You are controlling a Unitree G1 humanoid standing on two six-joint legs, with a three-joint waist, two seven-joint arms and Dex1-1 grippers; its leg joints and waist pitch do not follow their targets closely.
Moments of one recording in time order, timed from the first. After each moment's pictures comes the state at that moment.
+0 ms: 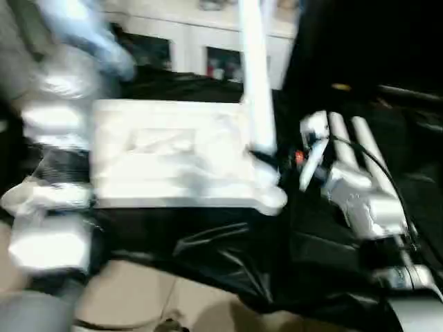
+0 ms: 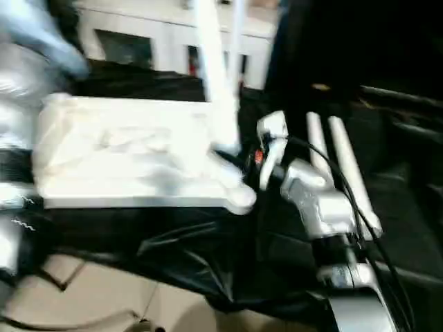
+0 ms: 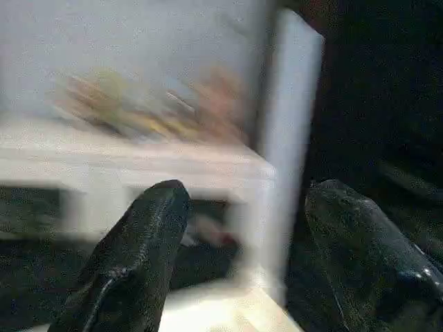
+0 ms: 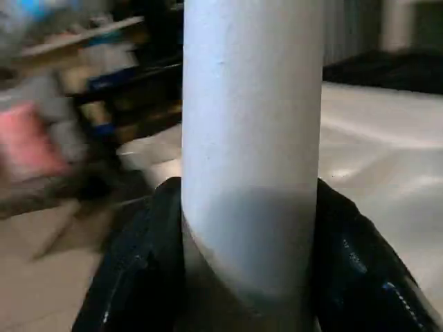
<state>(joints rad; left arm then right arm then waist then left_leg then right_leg) -0.96 0.23 0.15 0.44 -0.28 0.38 -0.44 -0.57 -0.28 0.01 0.34 0.48 0.48 1.01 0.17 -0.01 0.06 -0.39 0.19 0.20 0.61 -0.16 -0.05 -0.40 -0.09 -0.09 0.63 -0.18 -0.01</state>
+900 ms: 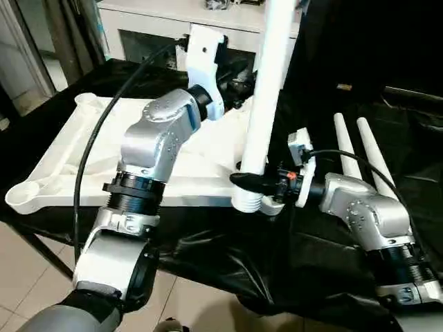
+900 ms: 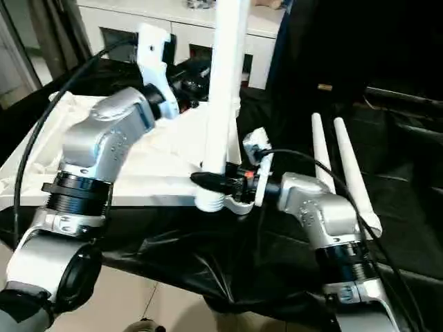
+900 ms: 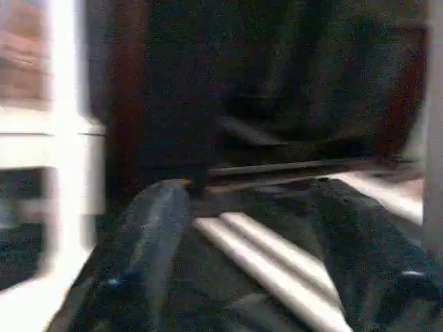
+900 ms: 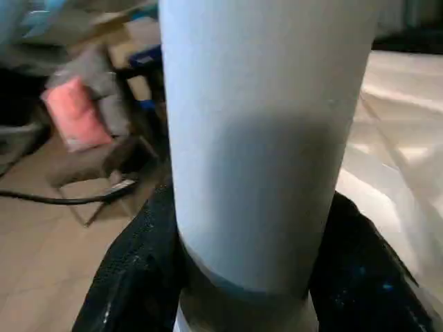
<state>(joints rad) -0.95 0.13 0.06 0.30 -0.42 0.56 -0.61 -0.52 -0.31 0.08 0.16 0.52 0.61 1.05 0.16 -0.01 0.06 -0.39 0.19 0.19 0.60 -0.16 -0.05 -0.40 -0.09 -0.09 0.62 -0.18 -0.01</state>
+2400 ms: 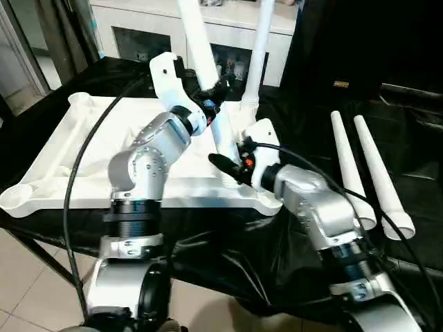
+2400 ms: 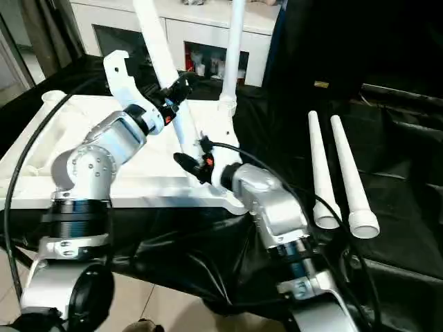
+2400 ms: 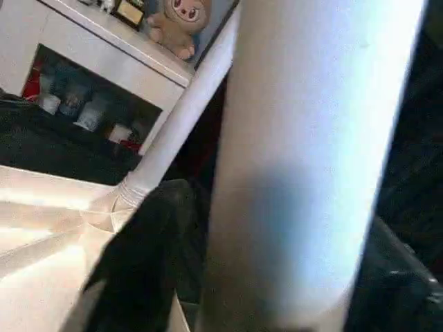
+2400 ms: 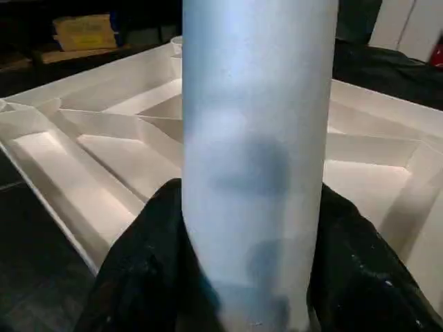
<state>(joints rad) -0.83 -0.04 0.26 0.20 -0.51 0.64 -0.11 -0.59 -0.08 0.17 0.22 0.19 0.50 0.48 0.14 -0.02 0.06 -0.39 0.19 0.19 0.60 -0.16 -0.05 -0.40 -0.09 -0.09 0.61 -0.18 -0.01</state>
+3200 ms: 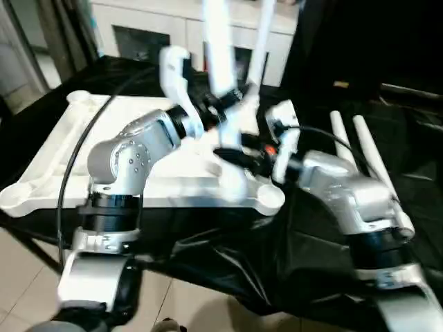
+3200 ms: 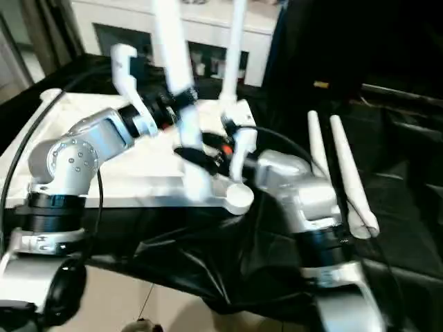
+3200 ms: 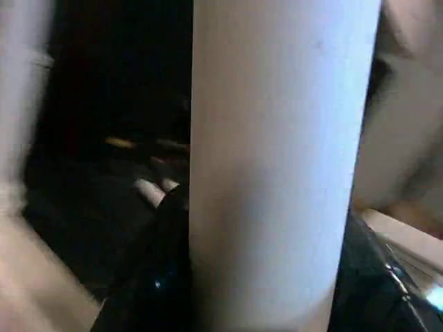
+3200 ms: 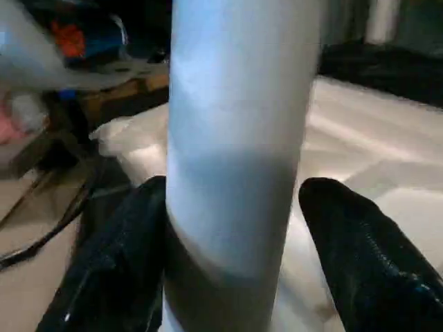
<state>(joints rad) -0.83 0.19 0.08 0.18 -0.62 0.77 -0.63 -0.63 -0.26 0.10 0.14 0.40 0.64 0.83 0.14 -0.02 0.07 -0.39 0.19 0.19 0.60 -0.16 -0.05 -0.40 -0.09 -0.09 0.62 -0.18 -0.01</state>
